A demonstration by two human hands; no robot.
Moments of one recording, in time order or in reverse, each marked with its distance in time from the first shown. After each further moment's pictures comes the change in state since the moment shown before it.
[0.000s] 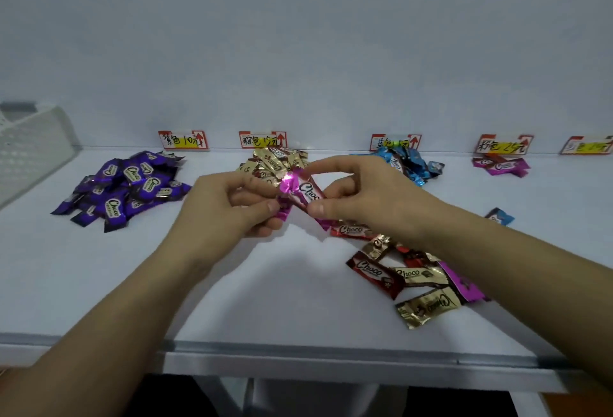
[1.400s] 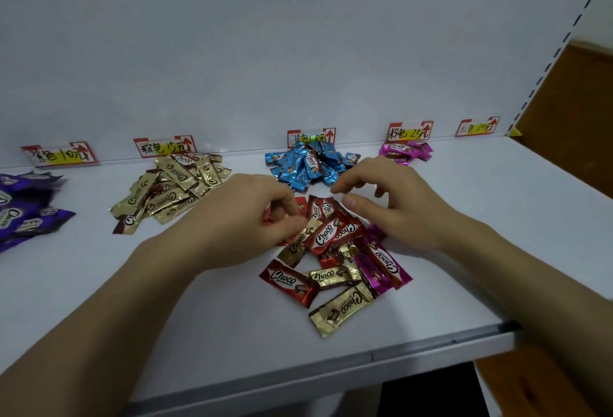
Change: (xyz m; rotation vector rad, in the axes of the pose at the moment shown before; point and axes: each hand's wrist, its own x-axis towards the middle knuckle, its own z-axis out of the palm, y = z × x) left_hand 0.047 0.013 0.097 0.862 -0.482 0.616; right_hand -0.061 0.090 -0.098 -0.643 0.323 -0.235
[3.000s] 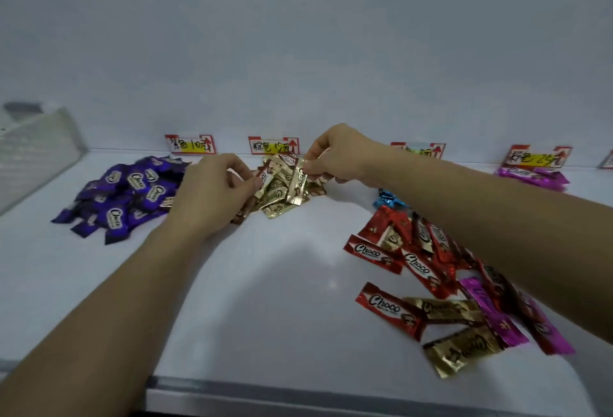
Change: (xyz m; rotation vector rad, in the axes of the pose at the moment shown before) left_hand -0.063 -0.122 -0.040 -0.118 0.474 -0.635; right_hand 0.186 -0.096 0.092 0.361 -0.313 0.362
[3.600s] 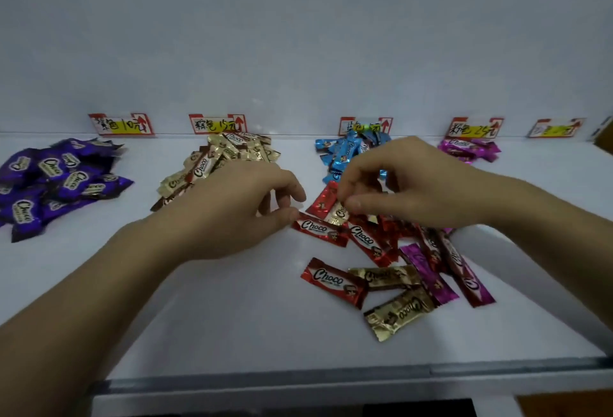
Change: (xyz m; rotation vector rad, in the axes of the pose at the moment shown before) left_hand -0.040 0.080 0.020 0.216 -0.474 0.582; right_hand -0.141 0.054 -0.066 -0.404 -0.080 -0.428
